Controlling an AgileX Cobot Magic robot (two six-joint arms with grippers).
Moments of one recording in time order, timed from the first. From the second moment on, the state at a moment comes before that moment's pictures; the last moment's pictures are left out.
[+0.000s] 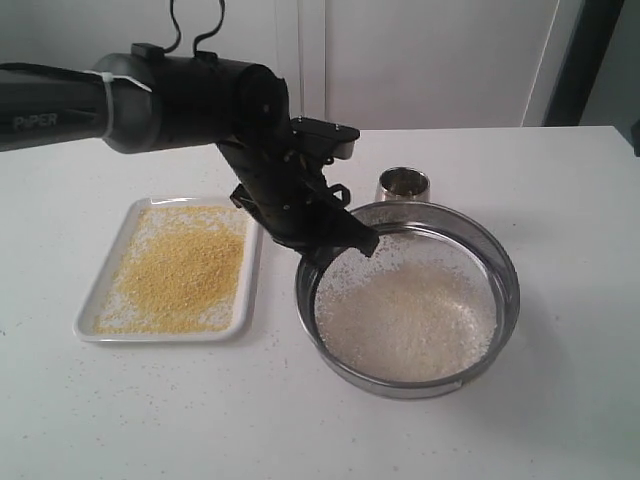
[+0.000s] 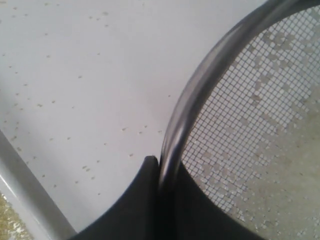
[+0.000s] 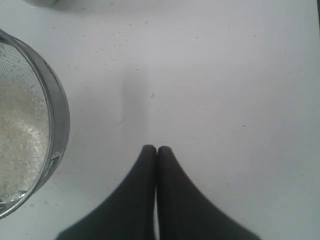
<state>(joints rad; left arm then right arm) -0.72 2.02 -1.64 -0.15 0.84 0.00 -0.01 1.17 -1.13 0.00 1.07 0.04</state>
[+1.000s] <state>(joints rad) -0.77 2.21 -1.78 0.01 0.87 -0.13 -0.01 1.17 -1.13 0.00 1.07 0.04</state>
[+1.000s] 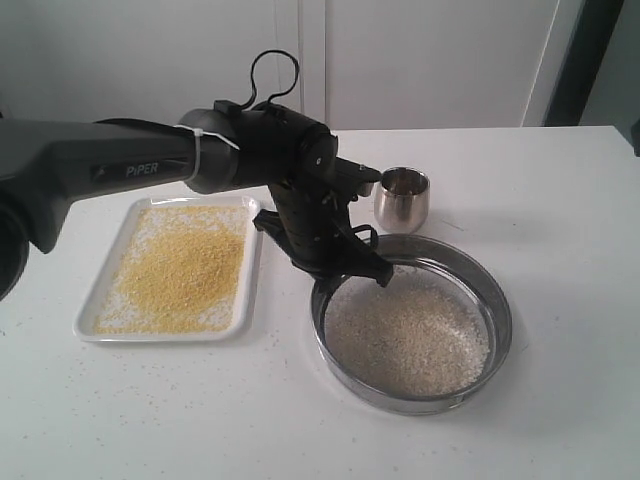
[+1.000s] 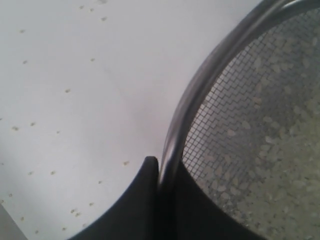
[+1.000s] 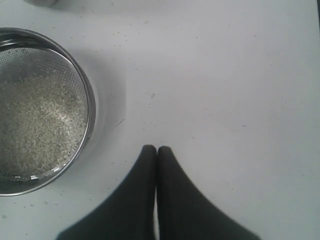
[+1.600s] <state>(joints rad) -0.77 2.22 -1.78 0.05 0.85 -0.13 -0.01 1.17 -1.13 0.00 1.07 0.04</state>
